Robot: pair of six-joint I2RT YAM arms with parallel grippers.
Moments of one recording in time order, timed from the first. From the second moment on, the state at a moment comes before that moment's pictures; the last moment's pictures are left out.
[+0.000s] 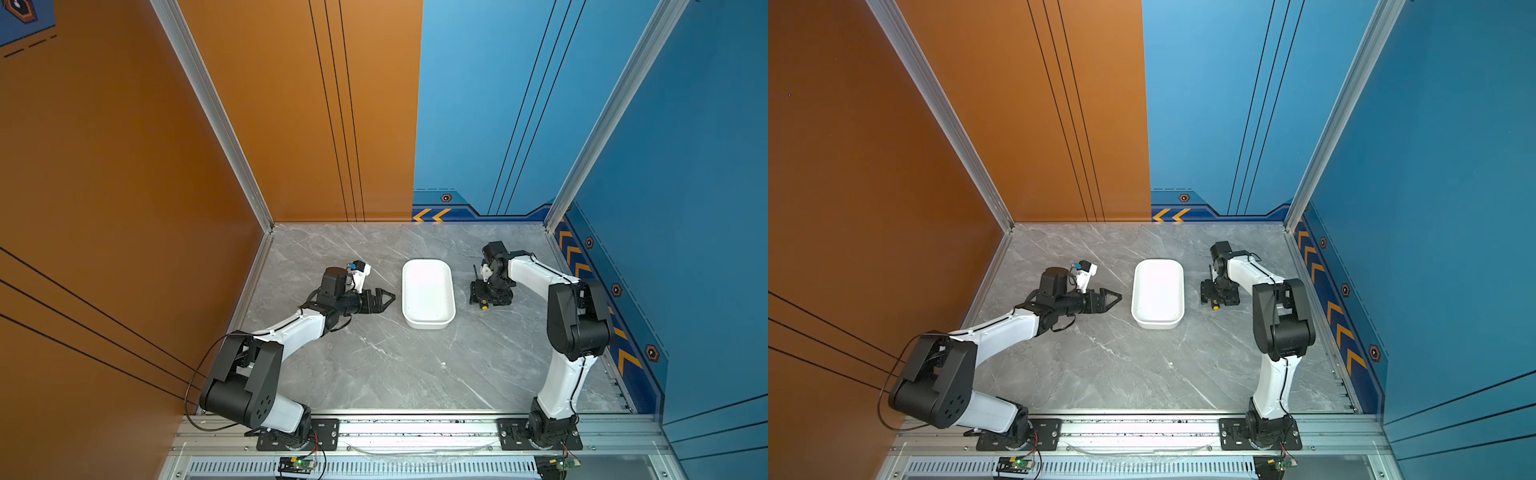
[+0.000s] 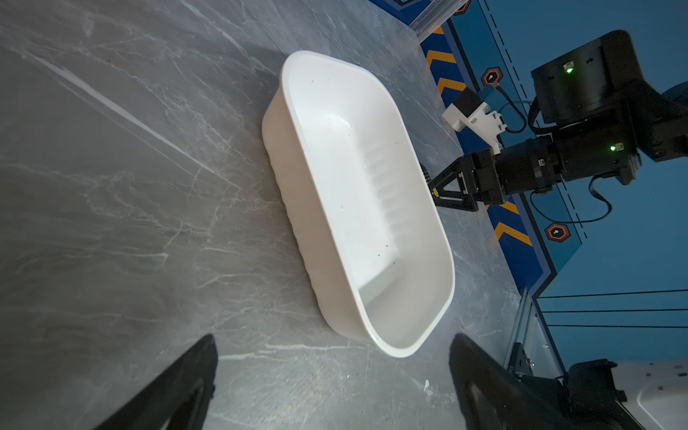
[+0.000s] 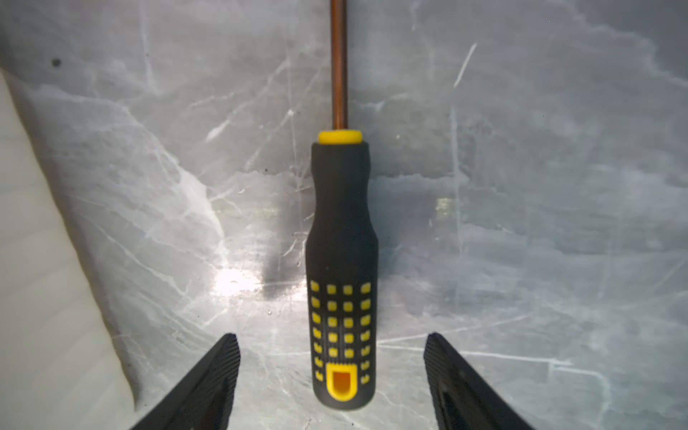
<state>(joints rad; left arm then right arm) -0.31 1.47 0.71 0.13 0.60 -0.45 0.16 1.93 1.35 -0.86 -0.06 0.21</state>
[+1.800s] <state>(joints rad) -0.32 1.51 0.71 0.01 0.54 -0.43 0.28 1.85 1.48 -0.97 0.02 0.28</state>
